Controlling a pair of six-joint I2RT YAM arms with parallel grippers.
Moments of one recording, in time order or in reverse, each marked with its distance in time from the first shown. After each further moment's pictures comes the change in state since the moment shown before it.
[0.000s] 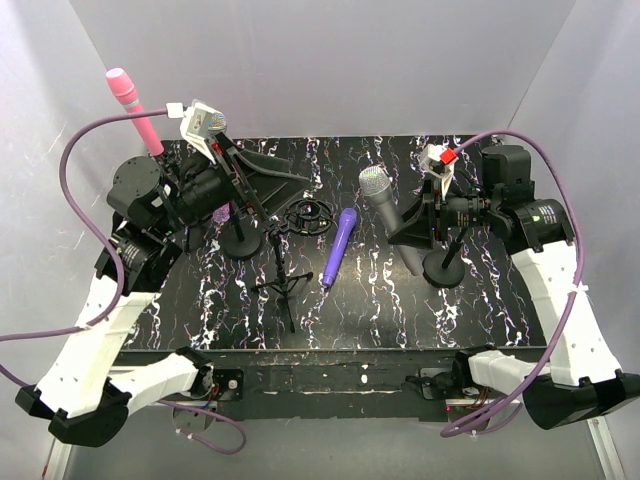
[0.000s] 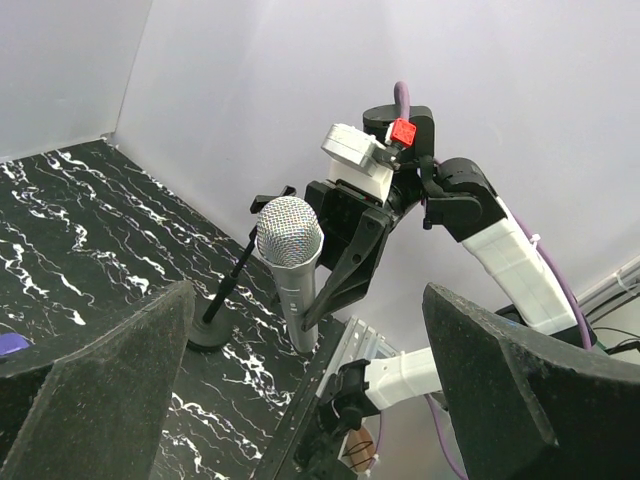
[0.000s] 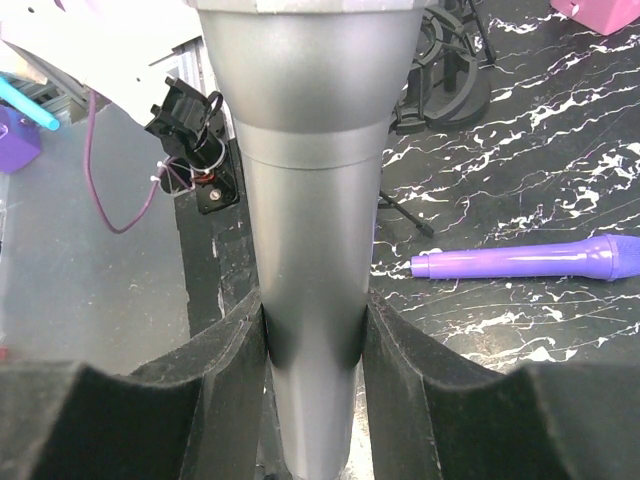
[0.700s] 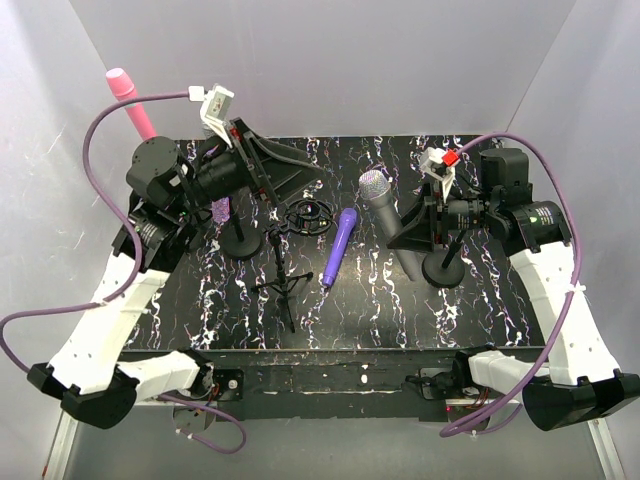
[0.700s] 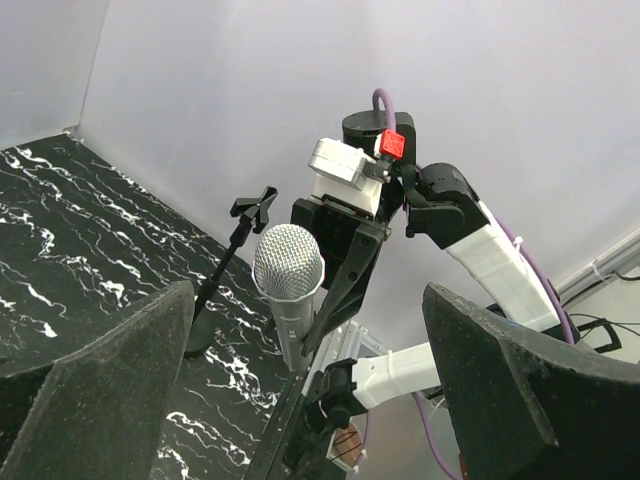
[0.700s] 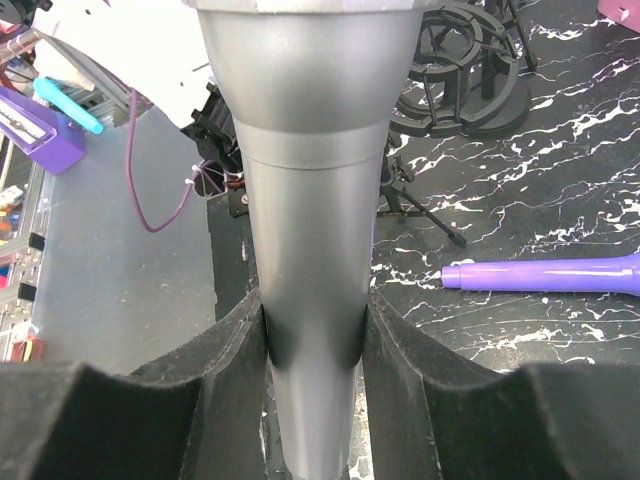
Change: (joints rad) left arm 0.000 0.097 0.047 0.051 0.070 -0.029; right arm -0.011 -0.007 -0.043 0.020 -0.084 0.021
